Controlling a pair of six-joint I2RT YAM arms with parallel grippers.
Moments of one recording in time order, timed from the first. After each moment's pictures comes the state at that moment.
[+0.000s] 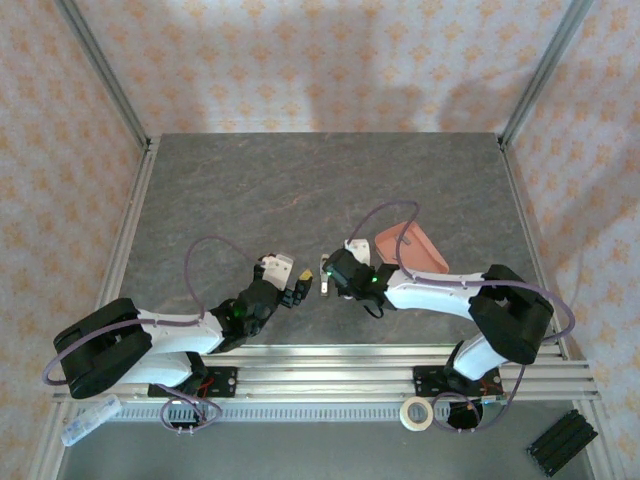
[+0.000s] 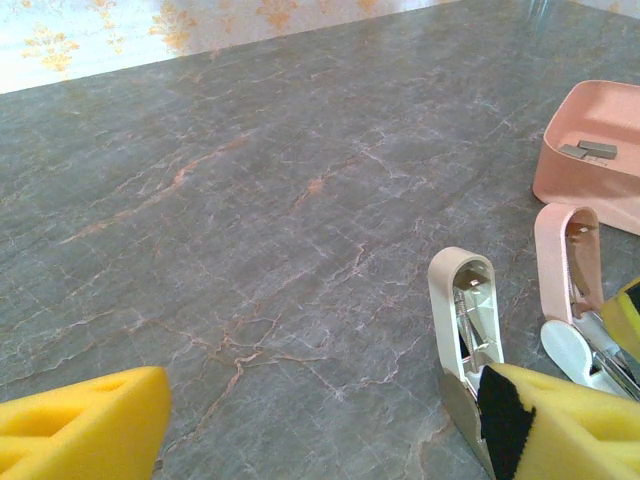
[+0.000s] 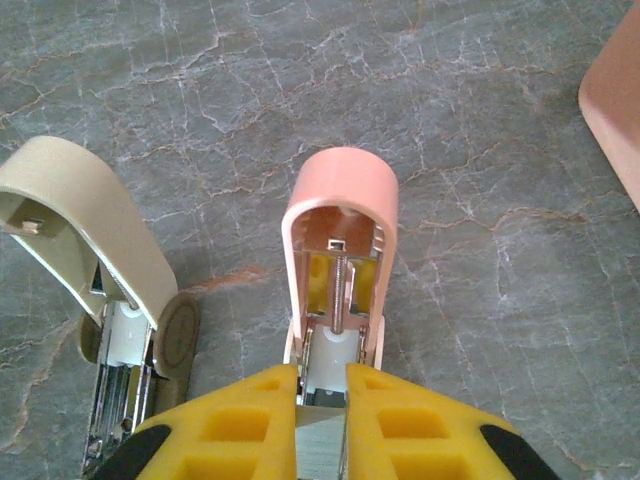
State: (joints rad) left arm -0.90 1.26 0.24 0.66 -0.52 -0.15; right arm 0.96 1.53 0.80 -0.34 0.40 0.79
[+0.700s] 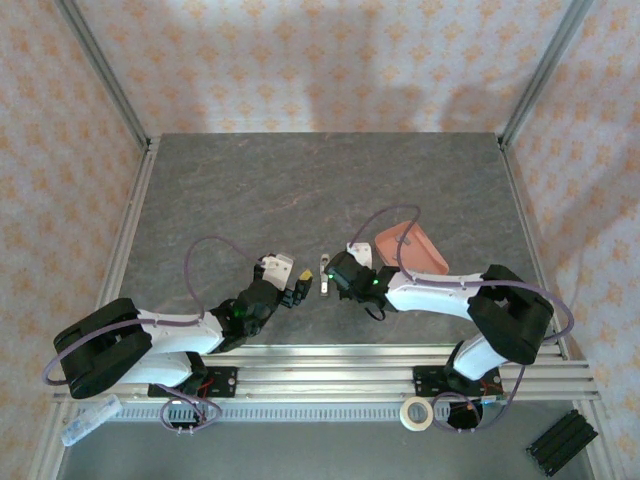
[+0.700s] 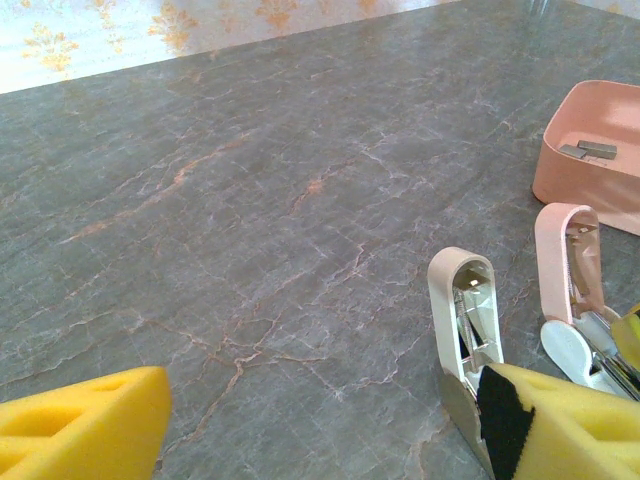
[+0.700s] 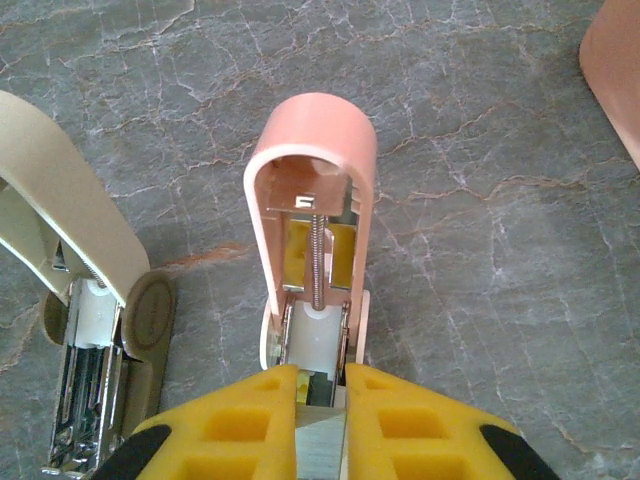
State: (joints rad) left arm -0.90 1.26 0.24 0.66 -0.52 -0.15; right arm 0.96 1.52 0.77 -0.33 0.38 0.81
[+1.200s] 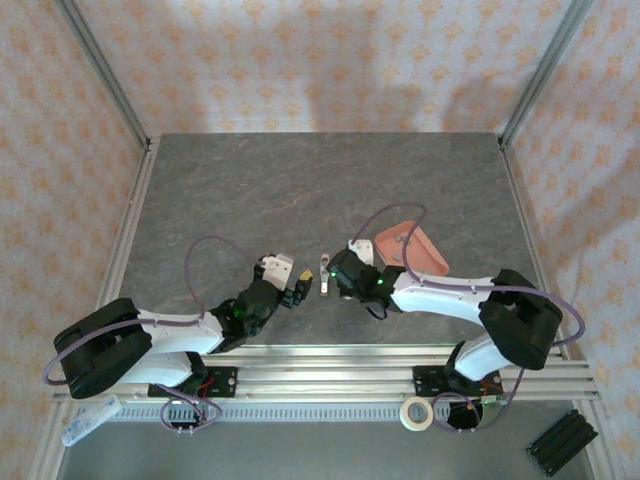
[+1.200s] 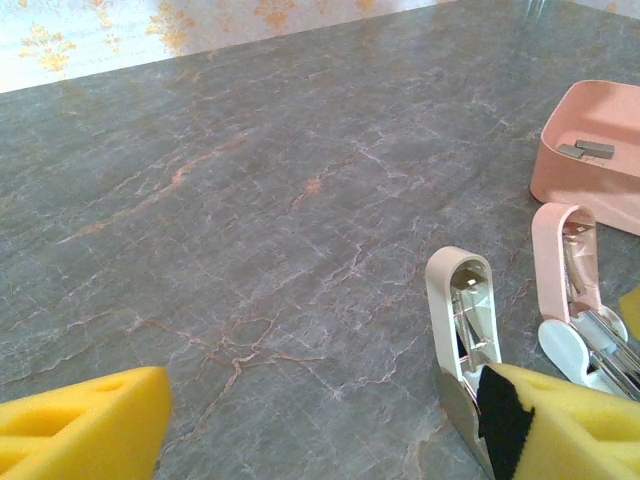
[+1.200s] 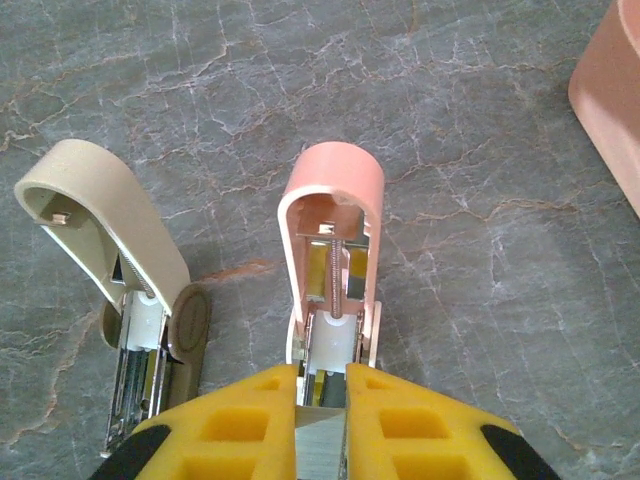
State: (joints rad) left arm -0.90 1.26 0.24 0.66 -0.51 -0.15; right arm 0.96 1.48 0.77 -0.33 0.38 0.81
